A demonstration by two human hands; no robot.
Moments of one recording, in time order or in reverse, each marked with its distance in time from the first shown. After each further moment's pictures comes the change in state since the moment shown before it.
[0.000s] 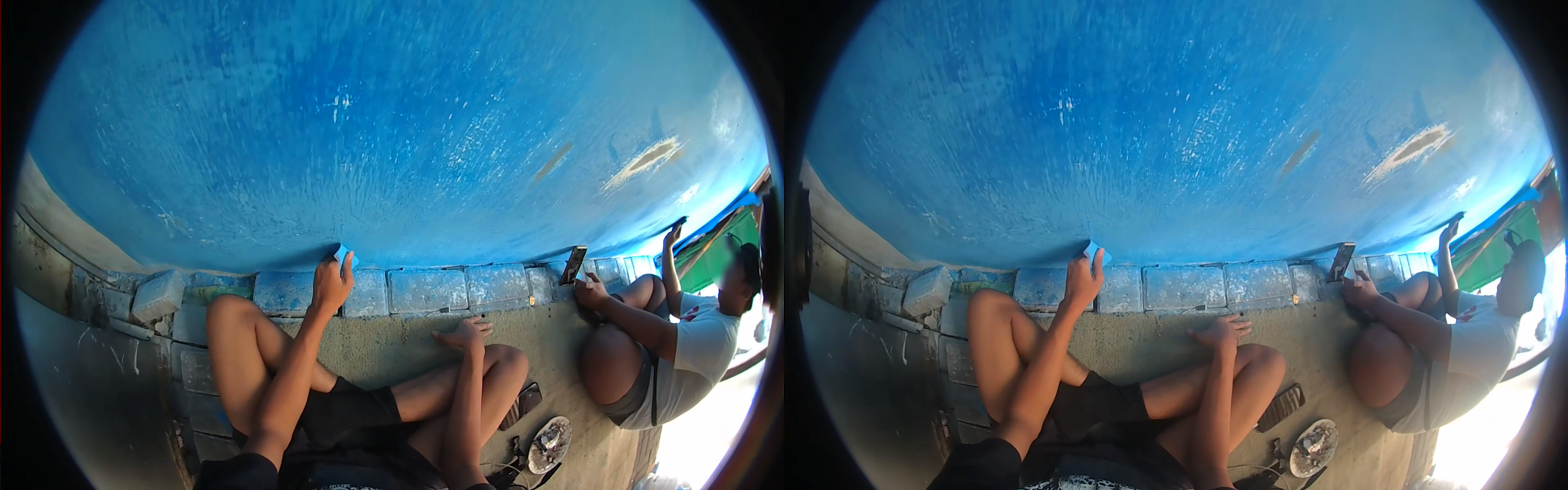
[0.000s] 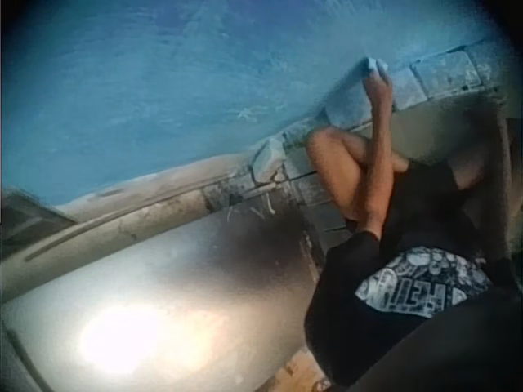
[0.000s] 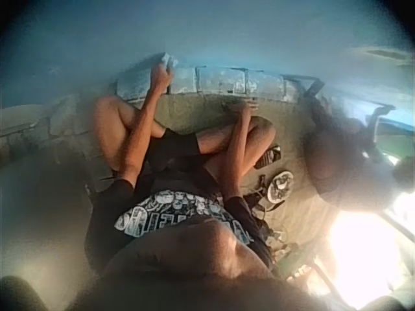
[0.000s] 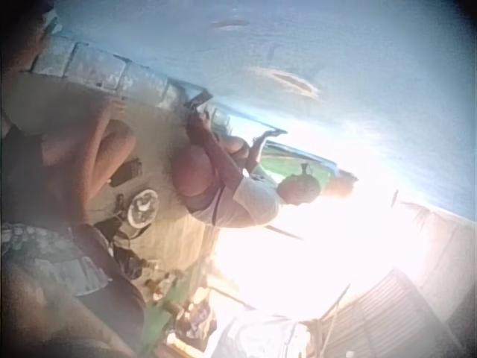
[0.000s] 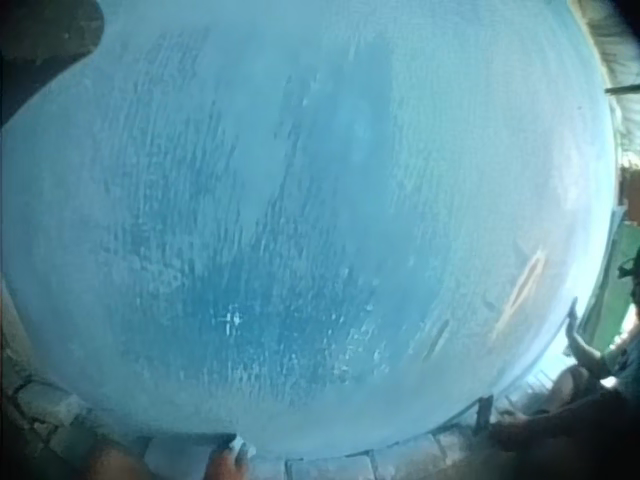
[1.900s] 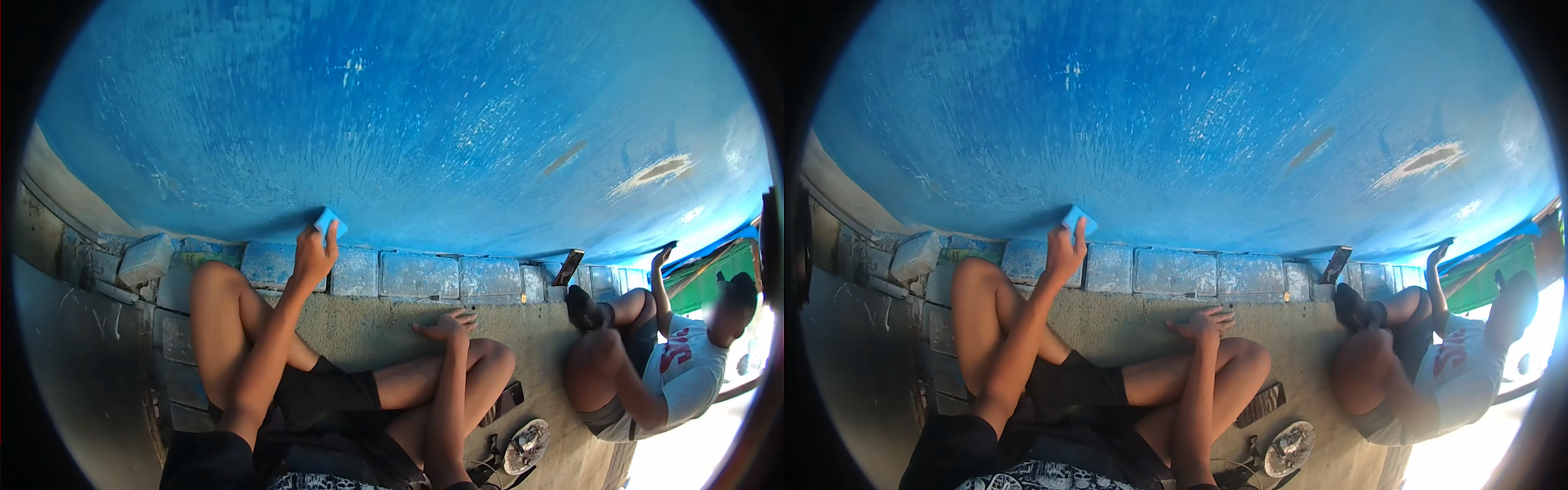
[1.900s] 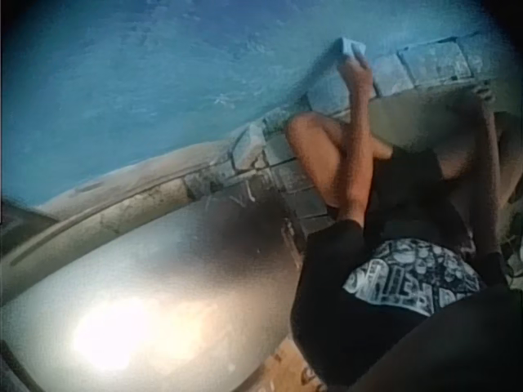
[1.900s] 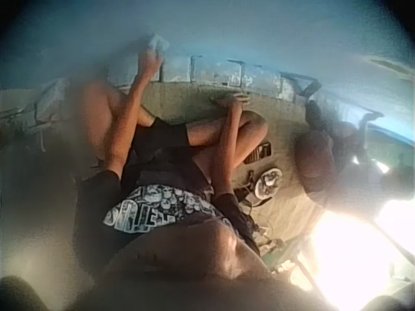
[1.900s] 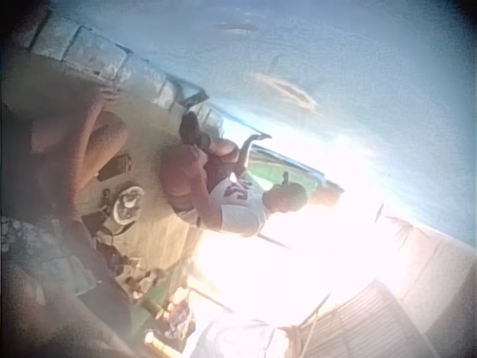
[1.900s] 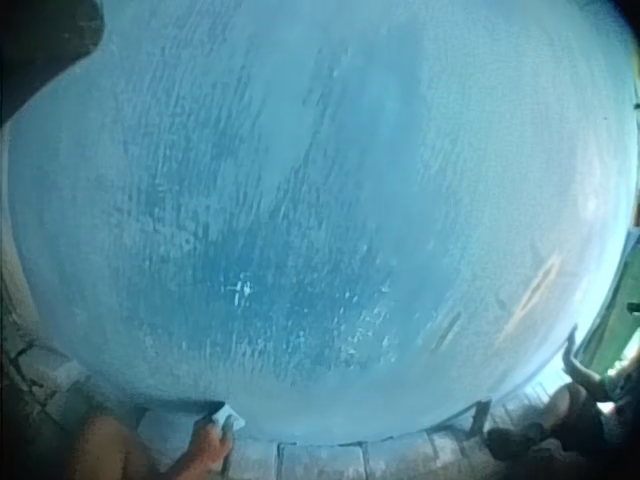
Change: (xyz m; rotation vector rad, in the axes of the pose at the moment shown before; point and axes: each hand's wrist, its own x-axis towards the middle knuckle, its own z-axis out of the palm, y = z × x) left_hand 0.016 0.022 -0.020 -0.092 0.147 -0.063; right_hand -0.008 -0.010 0.001 -0.155 -0.180 0.074
